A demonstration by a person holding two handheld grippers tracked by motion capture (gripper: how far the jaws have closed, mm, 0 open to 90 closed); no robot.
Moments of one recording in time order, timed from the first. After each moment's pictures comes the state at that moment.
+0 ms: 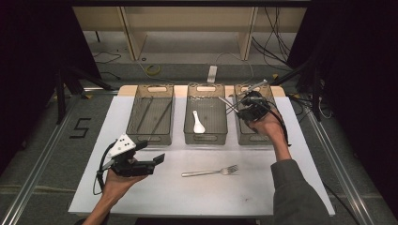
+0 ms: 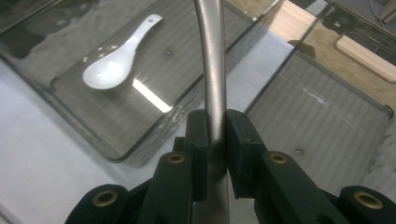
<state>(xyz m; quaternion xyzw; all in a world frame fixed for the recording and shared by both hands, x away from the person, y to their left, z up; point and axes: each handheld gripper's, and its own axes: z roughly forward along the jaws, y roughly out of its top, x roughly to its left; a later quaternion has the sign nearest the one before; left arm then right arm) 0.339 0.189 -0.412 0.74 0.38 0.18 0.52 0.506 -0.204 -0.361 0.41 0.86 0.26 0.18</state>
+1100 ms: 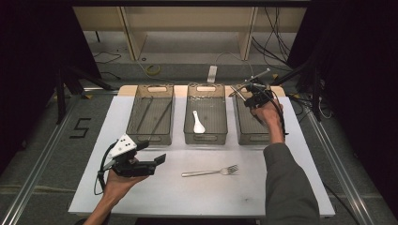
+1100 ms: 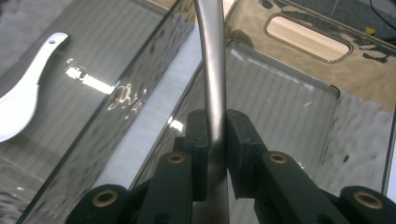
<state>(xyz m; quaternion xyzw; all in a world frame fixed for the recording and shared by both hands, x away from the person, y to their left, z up) 0.339 0.186 -0.412 0.74 0.38 0.18 0.53 0.563 -0.221 -0.372 0.50 0.81 0.22 0.20</state>
